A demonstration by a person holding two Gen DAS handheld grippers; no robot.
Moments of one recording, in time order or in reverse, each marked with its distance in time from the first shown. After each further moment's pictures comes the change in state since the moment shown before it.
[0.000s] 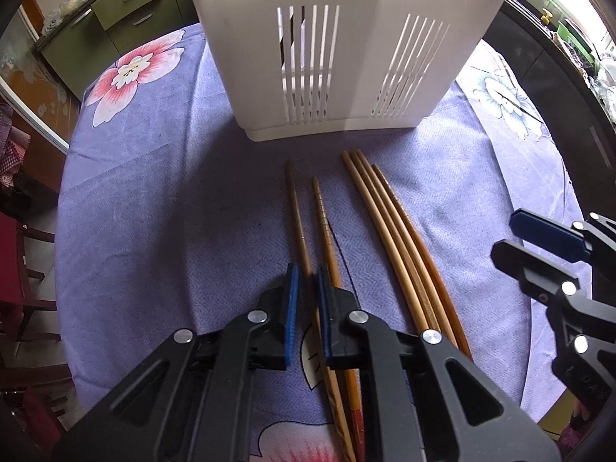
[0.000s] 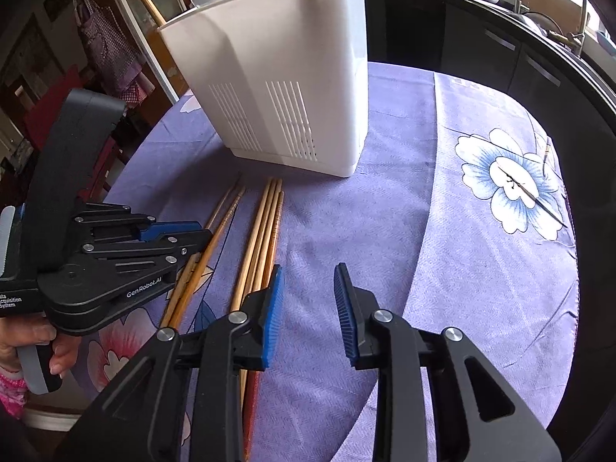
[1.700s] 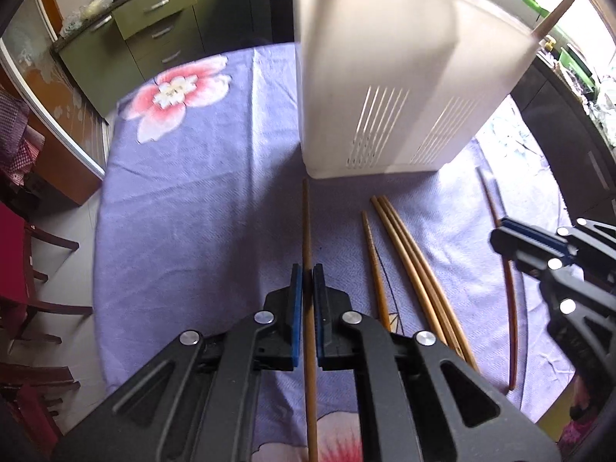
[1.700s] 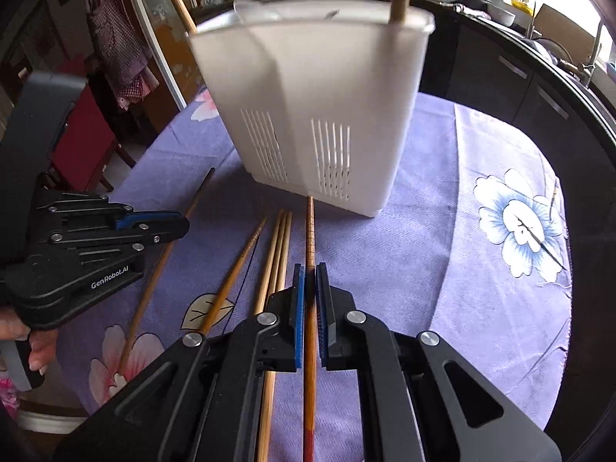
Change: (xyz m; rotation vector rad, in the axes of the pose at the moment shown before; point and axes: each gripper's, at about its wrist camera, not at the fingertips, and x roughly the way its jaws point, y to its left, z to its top) left arm -0.042 0.041 -0.001 -0.035 -0.108 0.010; right arm -0.023 0.029 0.018 -0.053 -0.080 -0.033
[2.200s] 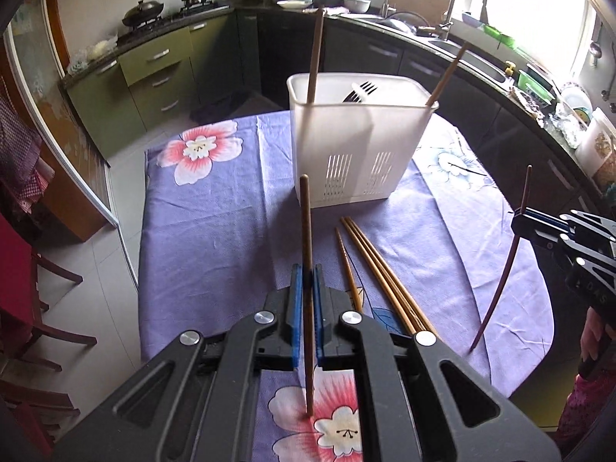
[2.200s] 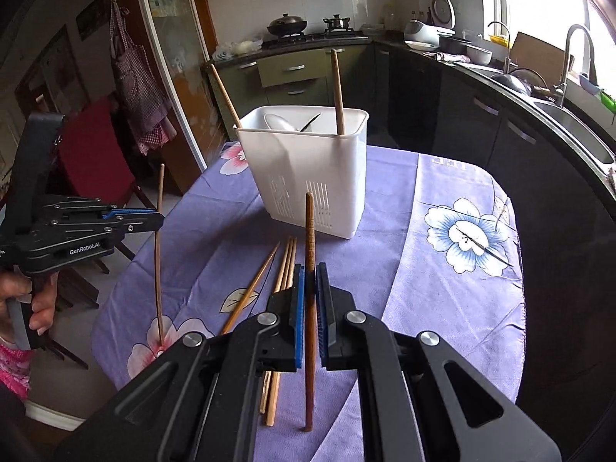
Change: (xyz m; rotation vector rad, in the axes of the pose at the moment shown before) left arm -0.109 0.001 -0.038 0.047 -0.184 -0.035; right arm -0.115 -0.013 -0.040 0.019 -0.182 0.028
